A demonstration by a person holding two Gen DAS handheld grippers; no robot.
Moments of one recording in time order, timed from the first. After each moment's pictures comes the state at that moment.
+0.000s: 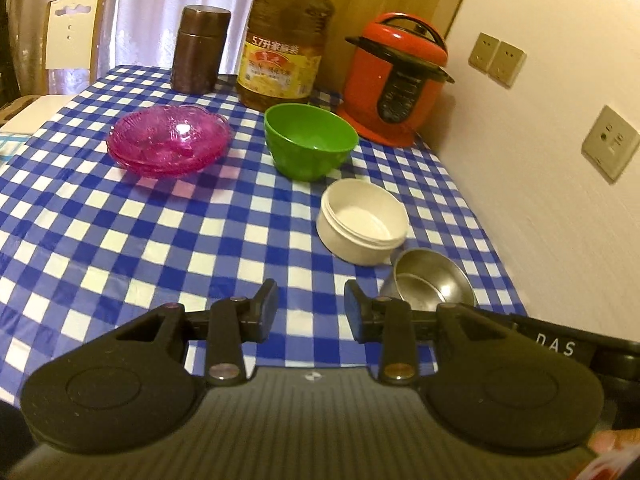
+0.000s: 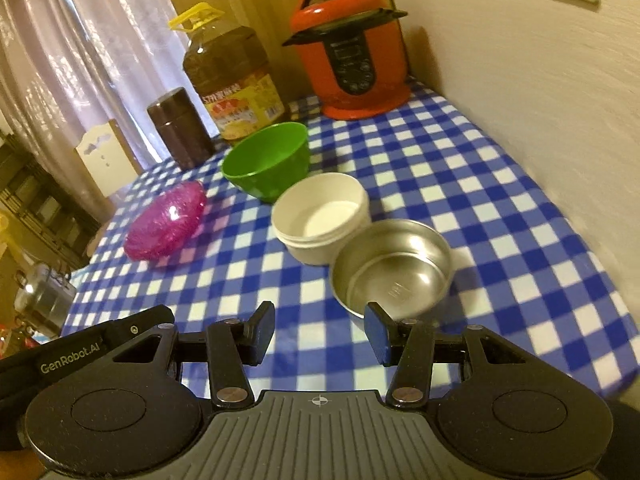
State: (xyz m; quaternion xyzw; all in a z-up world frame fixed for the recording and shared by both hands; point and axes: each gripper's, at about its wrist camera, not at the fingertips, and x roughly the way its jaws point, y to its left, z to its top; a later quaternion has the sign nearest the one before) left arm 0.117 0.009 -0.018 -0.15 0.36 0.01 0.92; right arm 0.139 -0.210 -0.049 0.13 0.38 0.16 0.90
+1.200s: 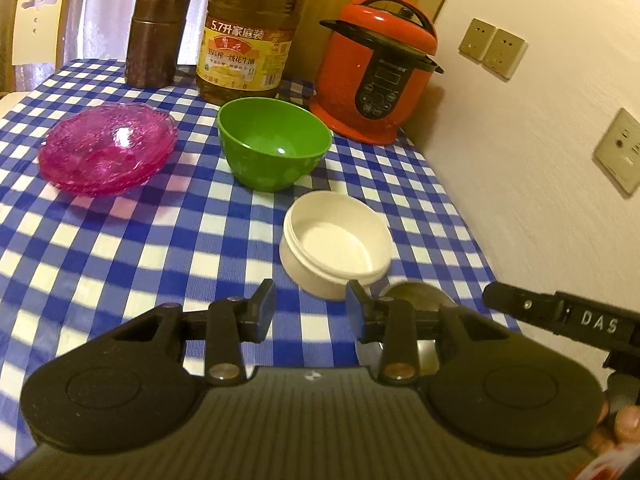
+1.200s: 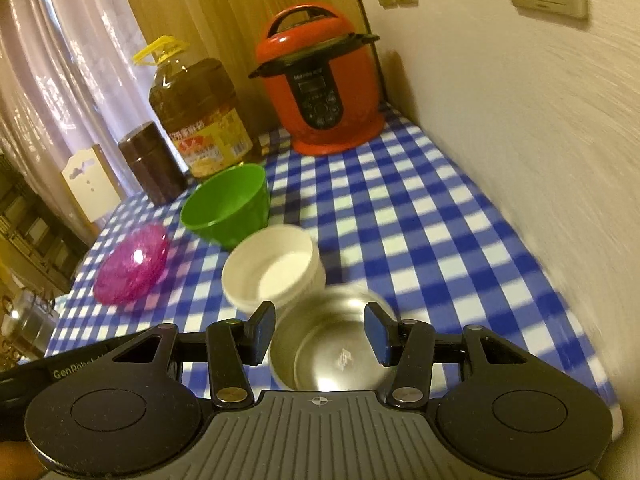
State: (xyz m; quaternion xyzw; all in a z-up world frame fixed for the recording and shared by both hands) left arm 0.206 -0.002 -0.038 -0.16 0.37 -0.03 0.91; right arm 0.199 -0.251 -0.044 0.14 0.35 0.14 0.92
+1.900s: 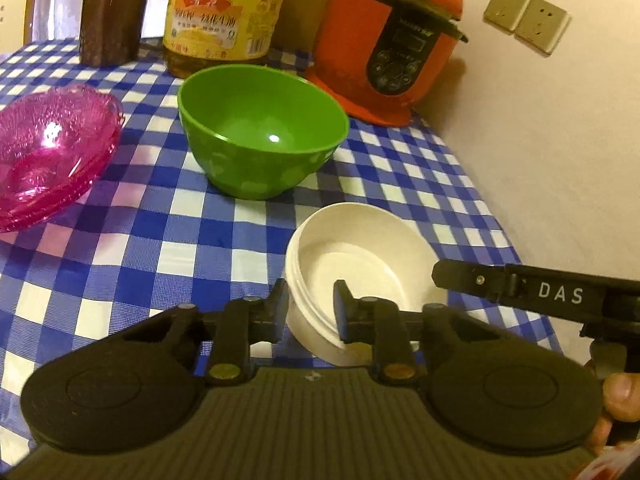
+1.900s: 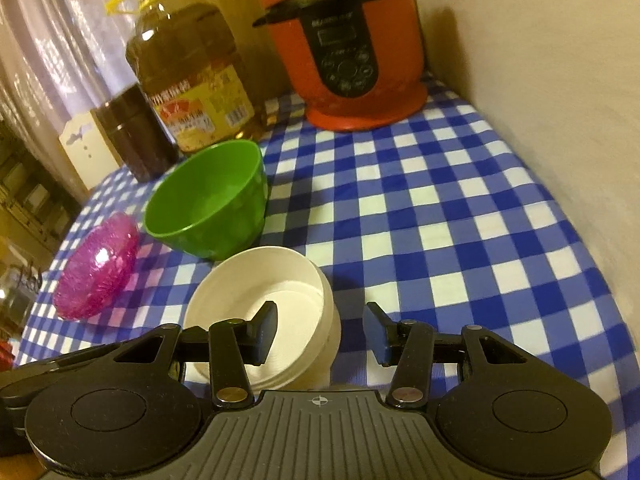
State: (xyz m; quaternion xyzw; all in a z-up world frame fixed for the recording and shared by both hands) left arm 0.307 0.005 -0.100 -0.15 0.40 -0.05 0.90; right arm 0.328 -0.212 -0.098 0.10 0.40 0.18 0.89
